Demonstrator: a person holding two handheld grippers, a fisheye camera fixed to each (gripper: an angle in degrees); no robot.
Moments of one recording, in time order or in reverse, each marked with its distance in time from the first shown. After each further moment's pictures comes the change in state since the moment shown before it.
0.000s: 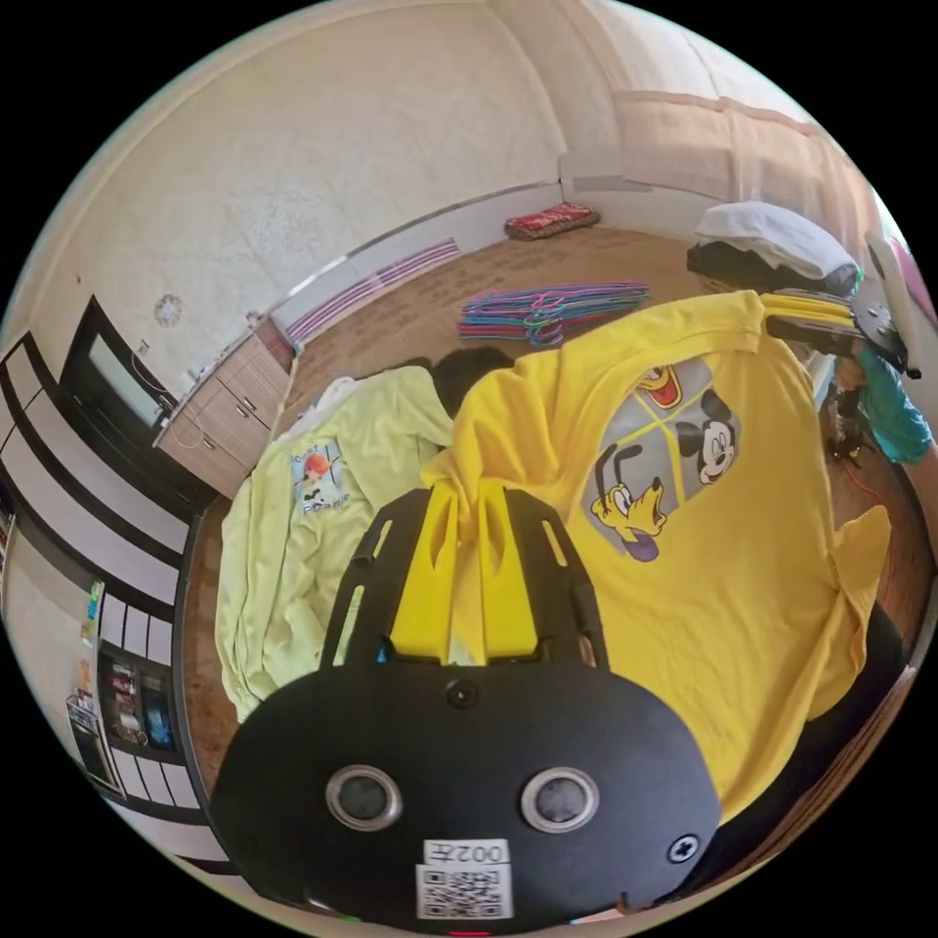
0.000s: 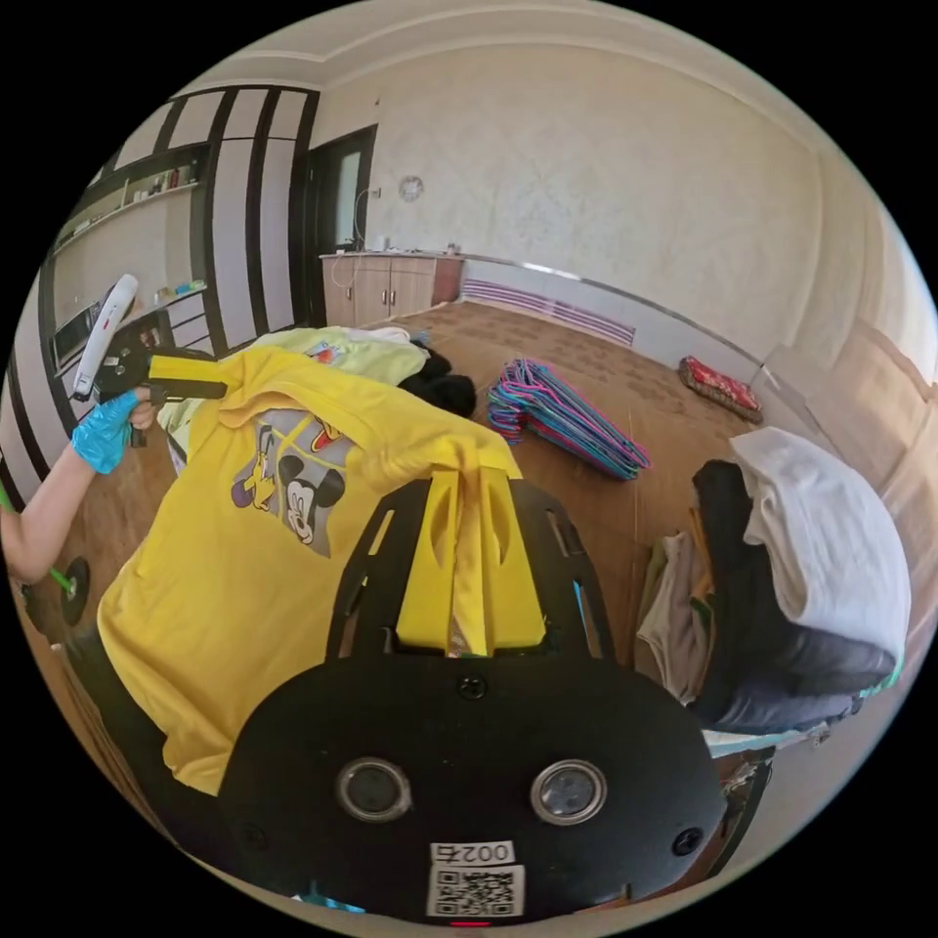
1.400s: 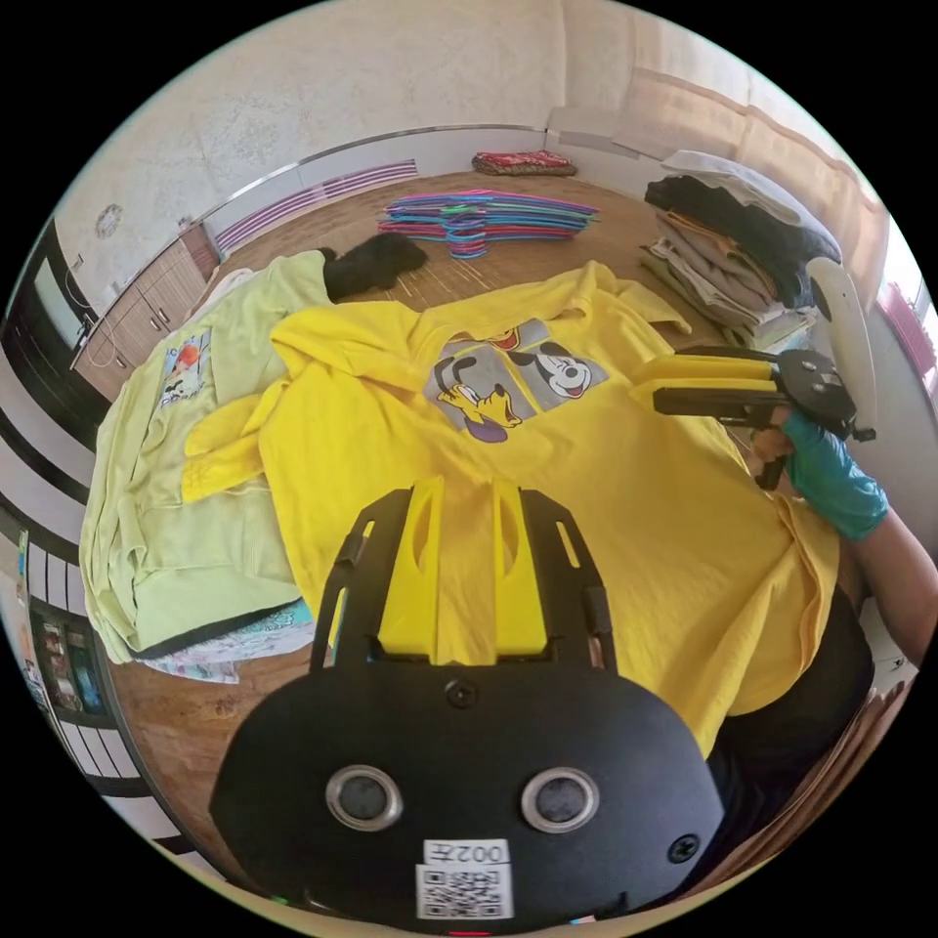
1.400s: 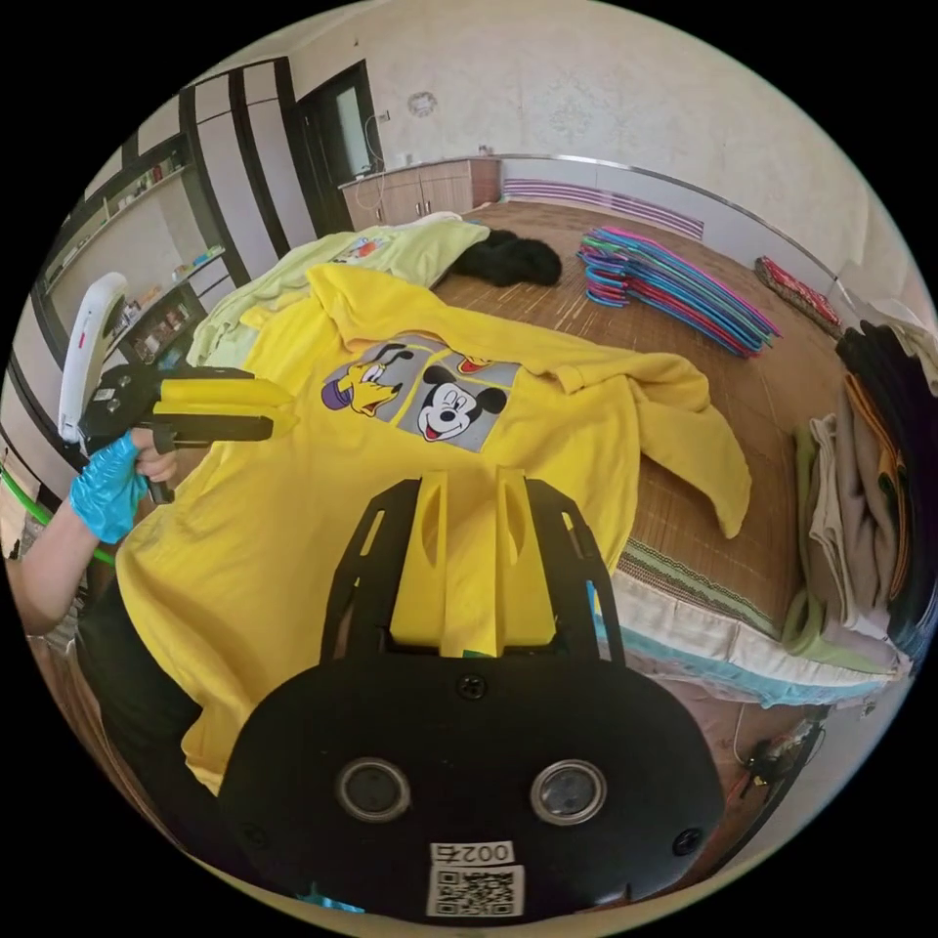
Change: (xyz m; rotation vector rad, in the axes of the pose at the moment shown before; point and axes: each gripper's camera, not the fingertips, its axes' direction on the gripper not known) left arm 0.038 0.035 0.059 -0.146 0.227 -0.108; right arm -0.099 0.091 0.061 -0.265 -0.190 0.049
